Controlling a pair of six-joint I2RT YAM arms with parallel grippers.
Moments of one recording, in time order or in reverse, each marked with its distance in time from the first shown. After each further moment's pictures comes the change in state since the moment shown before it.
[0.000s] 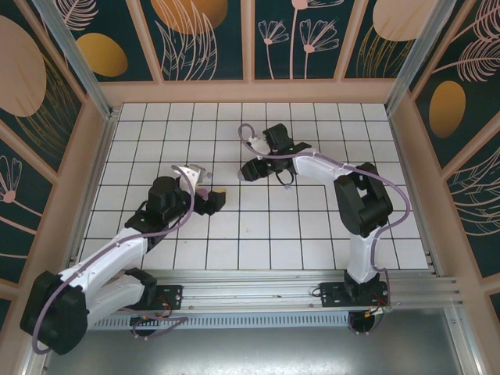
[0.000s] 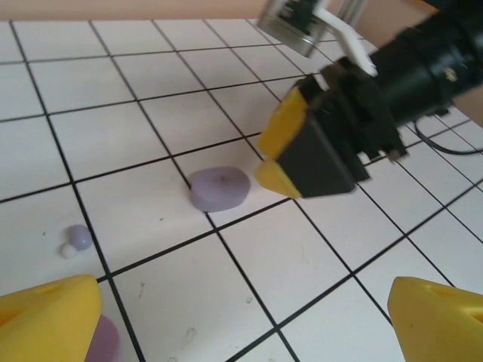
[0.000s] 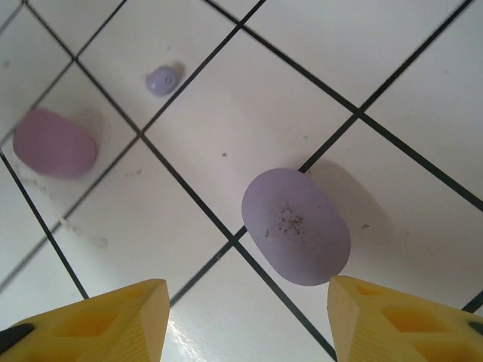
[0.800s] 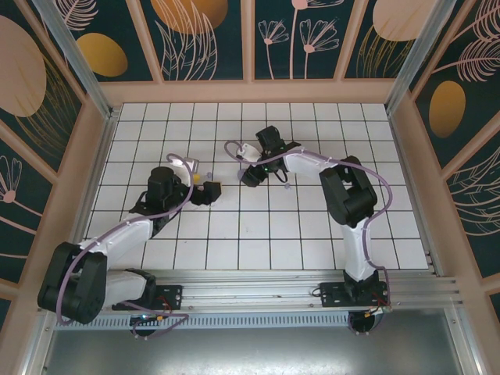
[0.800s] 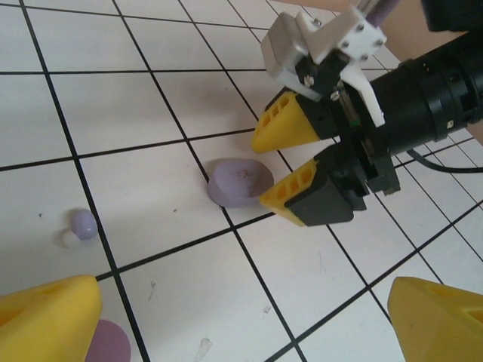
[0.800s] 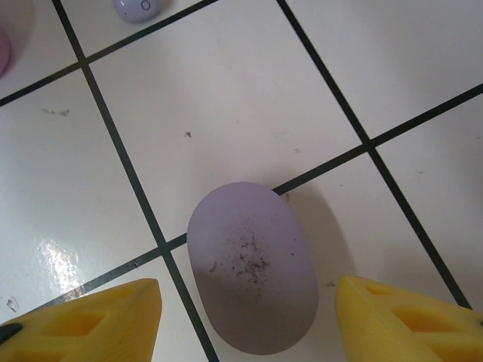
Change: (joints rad) left arm 0.109 0.190 0.033 0.100 0.134 -0.056; right arm 0.005 0.158 0.126 -0.046 0.044 -0.375
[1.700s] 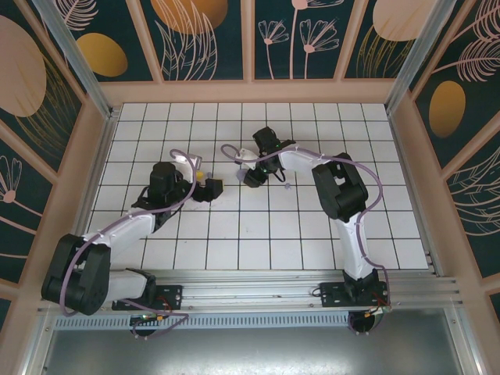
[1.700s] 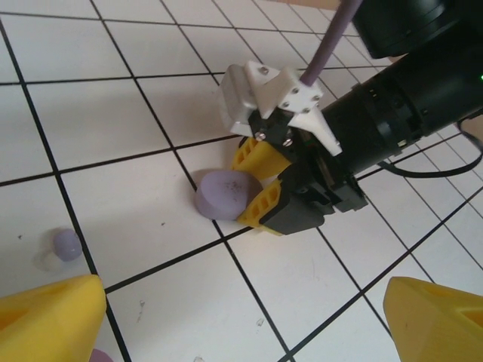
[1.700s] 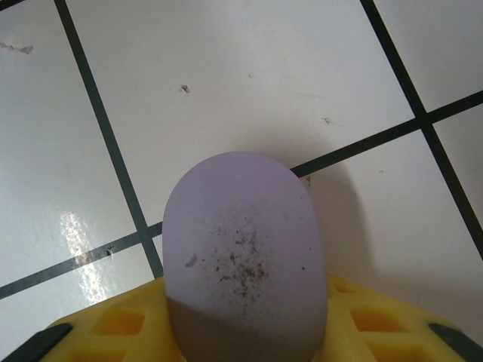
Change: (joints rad) left arm 0.005 0.039 0.040 0.007 0.044 0.022; right arm -0.002 0.098 0.097 -0.113 -0.001 -0.096
